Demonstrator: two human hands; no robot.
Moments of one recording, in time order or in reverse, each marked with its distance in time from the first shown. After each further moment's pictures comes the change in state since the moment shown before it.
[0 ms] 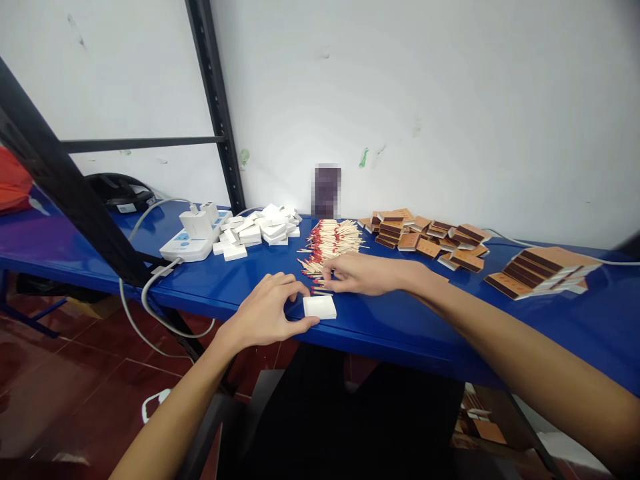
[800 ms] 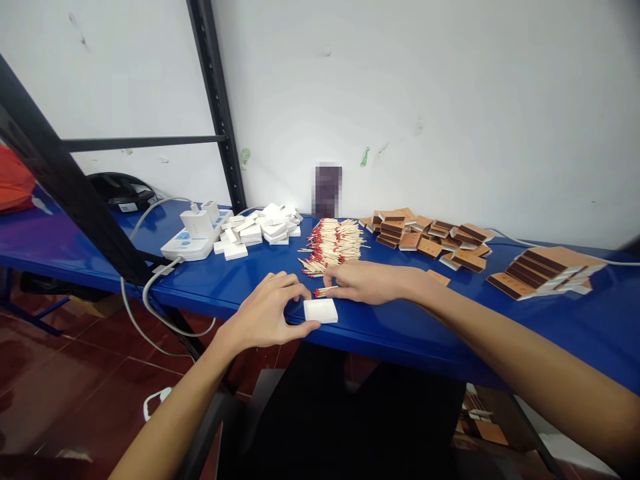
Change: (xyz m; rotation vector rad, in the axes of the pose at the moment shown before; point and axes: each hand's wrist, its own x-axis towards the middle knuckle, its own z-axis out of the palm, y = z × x) left_hand -0.003 0.001 -0.001 0.029 -0.012 0.060; right_hand -0.004 -0.002 0.008 -0.043 -0.062 0.069
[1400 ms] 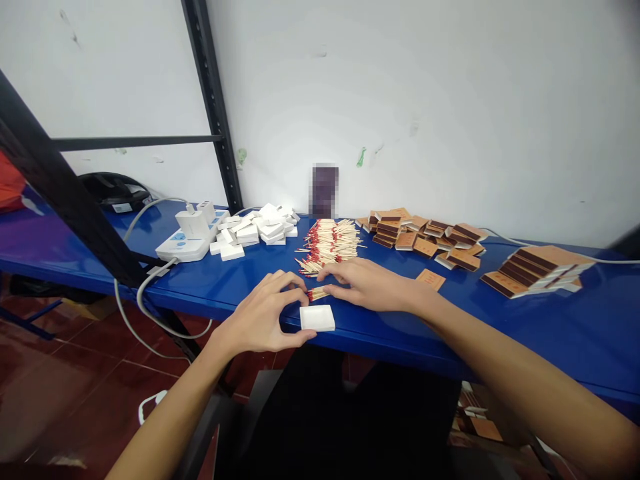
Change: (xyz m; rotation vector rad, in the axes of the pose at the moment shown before) left_hand -0.004 -0.001 0.000 -0.001 0.034 0.121; right_hand -0.011 -0.001 0.018 -0.012 0.295 -0.047
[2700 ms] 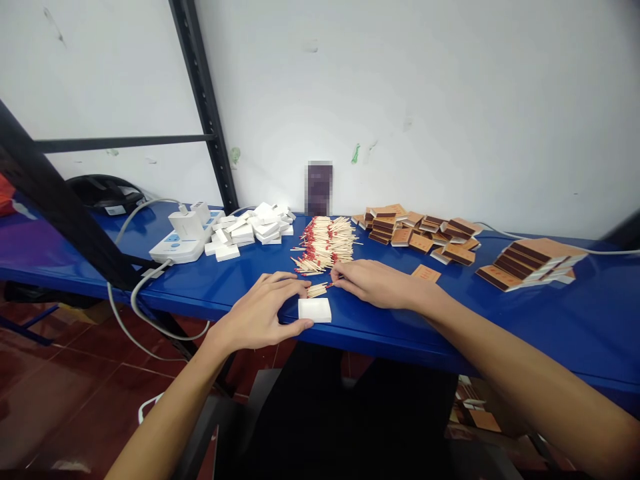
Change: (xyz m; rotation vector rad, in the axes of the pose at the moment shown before) left_hand 0.007 0.001 -0.004 -0.041 -0.132 -0.094; right_hand -0.014 0.024 0.006 -0.075 -0.045 0.077
